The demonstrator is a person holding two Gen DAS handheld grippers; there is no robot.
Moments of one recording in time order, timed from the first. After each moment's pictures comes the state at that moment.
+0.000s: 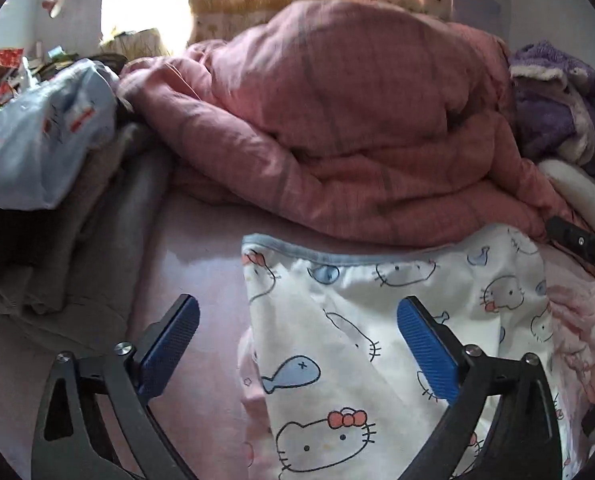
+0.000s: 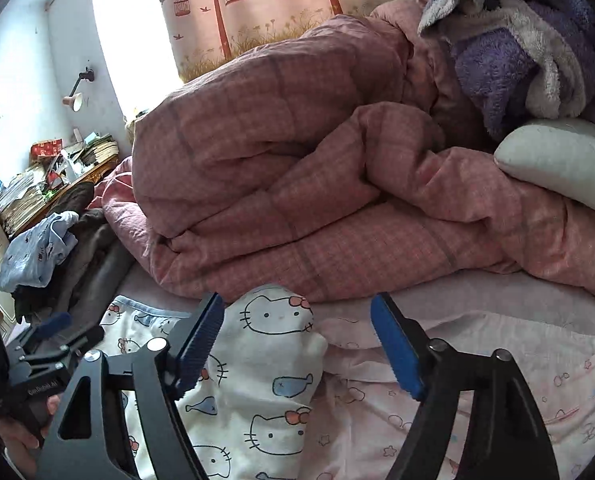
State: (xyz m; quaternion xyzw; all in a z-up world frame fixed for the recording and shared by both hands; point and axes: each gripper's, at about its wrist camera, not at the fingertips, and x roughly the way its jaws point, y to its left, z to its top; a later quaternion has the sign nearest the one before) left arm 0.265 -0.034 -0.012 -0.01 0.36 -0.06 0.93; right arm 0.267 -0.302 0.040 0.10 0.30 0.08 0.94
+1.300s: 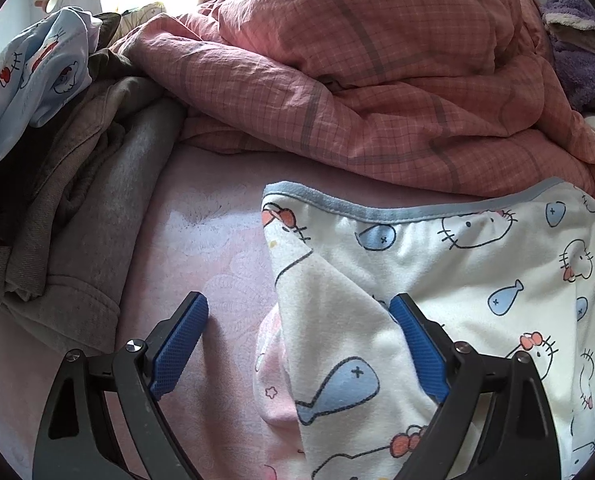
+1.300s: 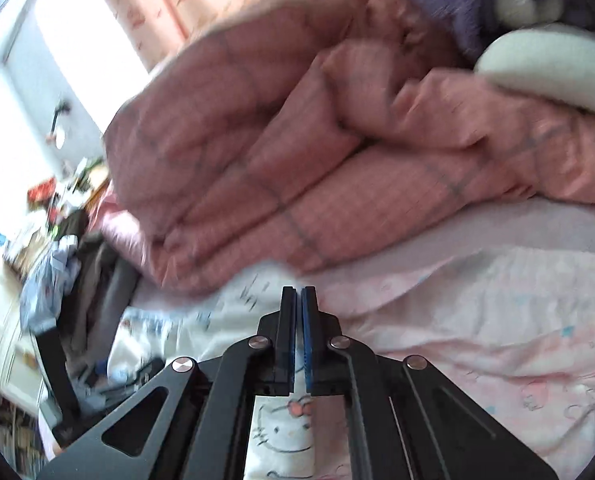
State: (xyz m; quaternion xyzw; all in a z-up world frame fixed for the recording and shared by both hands) left arm 0.279 -0.043 -0.048 0.03 0.42 -0.01 0.91; right arm 0.267 -0.319 0.015 0.21 0.34 0.06 0.92
